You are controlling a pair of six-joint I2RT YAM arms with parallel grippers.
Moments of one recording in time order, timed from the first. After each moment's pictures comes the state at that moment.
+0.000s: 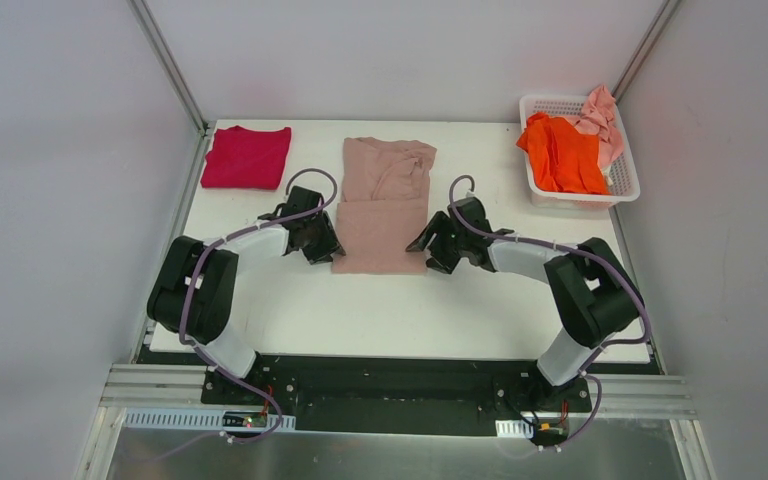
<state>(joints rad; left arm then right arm) -0.35 1.62 0.87 -0.27 0.11 -0.76 0.54 1.67 0.84 -0.03 -0.19 1.07</state>
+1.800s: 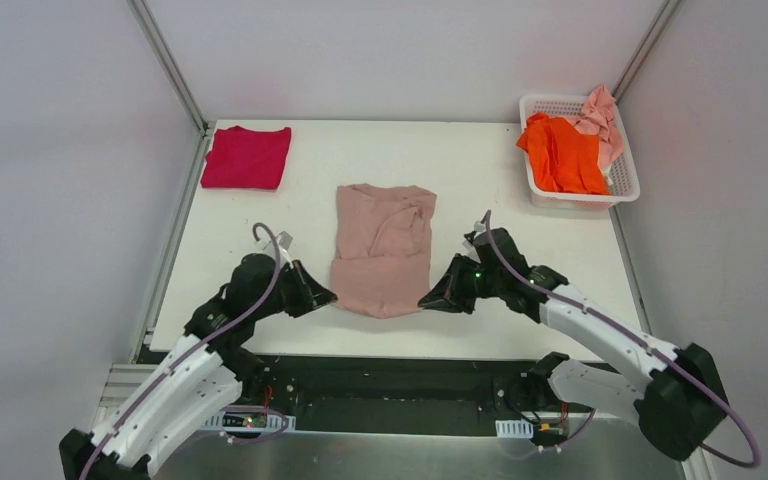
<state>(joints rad) -0.52 0.66 0.45 -0.44 0.20 -0.92 0.66 1.11 0.63 -0.35 -0.44 1.13</state>
